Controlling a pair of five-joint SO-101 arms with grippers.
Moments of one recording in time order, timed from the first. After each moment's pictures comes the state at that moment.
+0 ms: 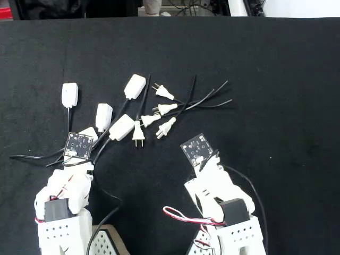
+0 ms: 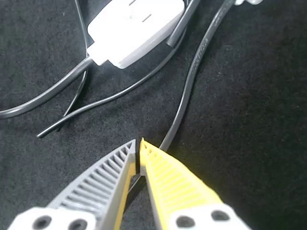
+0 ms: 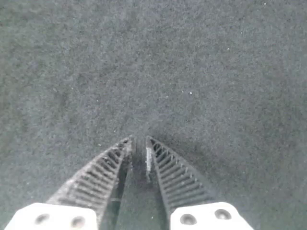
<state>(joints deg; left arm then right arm) -15.7 -100.7 96.6 70.8 -21.8 -15.5 -103.2 96.6 74.4 12.1</state>
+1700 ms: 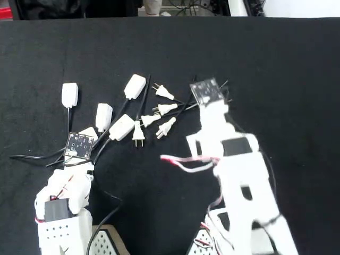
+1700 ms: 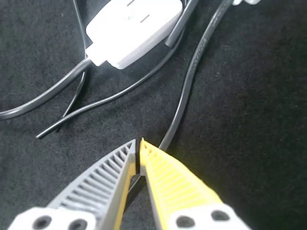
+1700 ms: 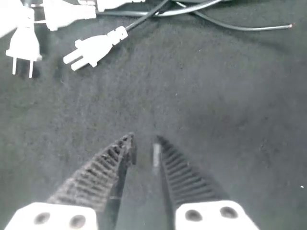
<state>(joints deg) -15.5 -100.7 96.6 70.8 -21.8 -10.4 -38.9 50.2 64.8 4.8</state>
